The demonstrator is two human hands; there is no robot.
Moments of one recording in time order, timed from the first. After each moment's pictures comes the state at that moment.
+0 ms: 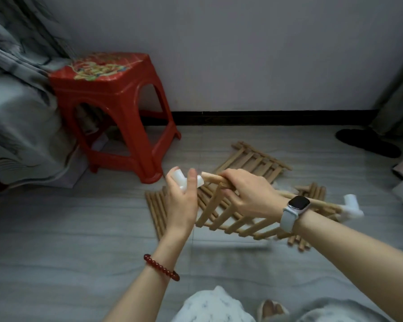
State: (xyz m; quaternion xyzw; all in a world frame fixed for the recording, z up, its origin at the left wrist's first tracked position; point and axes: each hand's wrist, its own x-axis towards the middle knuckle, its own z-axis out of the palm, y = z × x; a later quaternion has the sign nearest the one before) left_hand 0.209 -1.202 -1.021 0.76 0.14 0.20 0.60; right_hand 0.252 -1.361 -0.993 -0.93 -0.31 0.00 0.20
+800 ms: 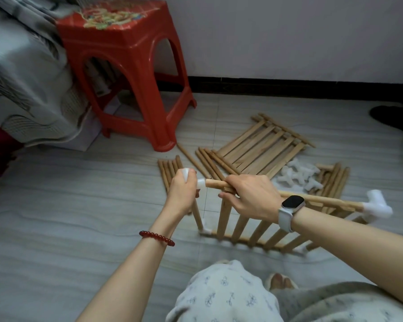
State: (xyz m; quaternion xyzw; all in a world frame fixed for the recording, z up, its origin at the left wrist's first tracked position) left_hand 0.200 -1.151 -1.090 0.81 0.22 0.04 0.54; right_hand 0.228 -1.328 -1.064 -0.93 -0.36 0.03 0.10
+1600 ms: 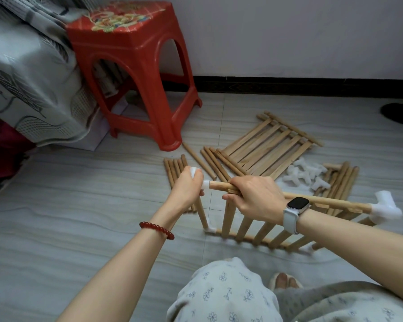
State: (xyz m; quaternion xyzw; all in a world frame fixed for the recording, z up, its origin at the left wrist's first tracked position) left_hand 0.203 -1.149 -1.081 0.85 0.20 -0.04 0.49; right_hand 0.222 -1.329 -1.064 -0.93 -0.34 0.03 0.12
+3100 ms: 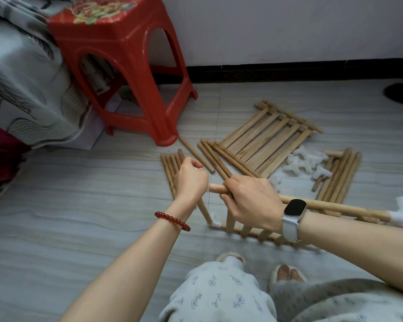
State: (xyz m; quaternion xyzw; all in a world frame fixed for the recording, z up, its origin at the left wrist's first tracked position) left_hand 0.217 -1.181 -1.075 0.85 0.31 0.01 0.44; right_hand 0.203 -1.330 -1.073 -0.93 -0.34 -0.01 0.14
